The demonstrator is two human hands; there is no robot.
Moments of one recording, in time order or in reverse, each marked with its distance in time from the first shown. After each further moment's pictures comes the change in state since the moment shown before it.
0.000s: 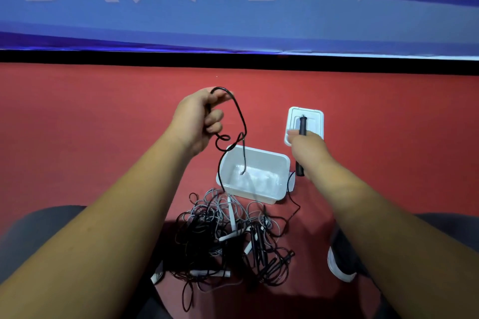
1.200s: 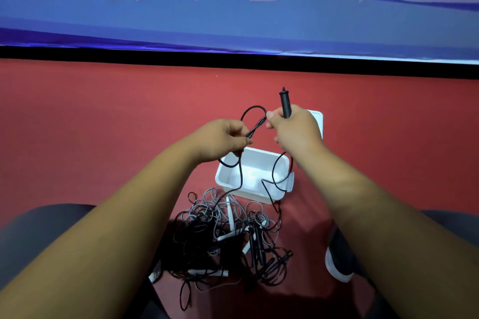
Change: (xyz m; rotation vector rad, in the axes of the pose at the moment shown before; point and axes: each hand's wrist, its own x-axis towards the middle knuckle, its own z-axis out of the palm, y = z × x) left_hand 0.002 -0.033 -0.016 1.122 -0.347 0.054; right_hand -0.027 -0.045 0.017 -0.114 -0.020 -0.338
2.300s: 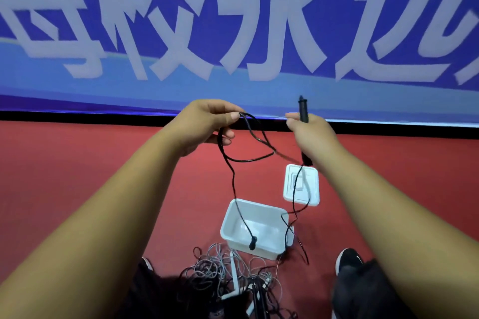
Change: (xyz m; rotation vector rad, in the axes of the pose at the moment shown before) left_hand -0.062 0.144 -0.128 -0.393 0.237 0.178; right_hand -0.013 -0.133 -0.089 -0.005 0.087 -0.119
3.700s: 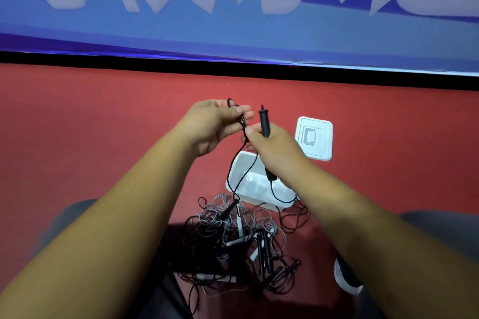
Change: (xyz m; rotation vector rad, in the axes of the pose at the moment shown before) left_hand 0.007 -0.144 0.038 -0.619 0.113 -0.297; right_hand -0.056 0.093 0.119 0.025 -0.369 0.060
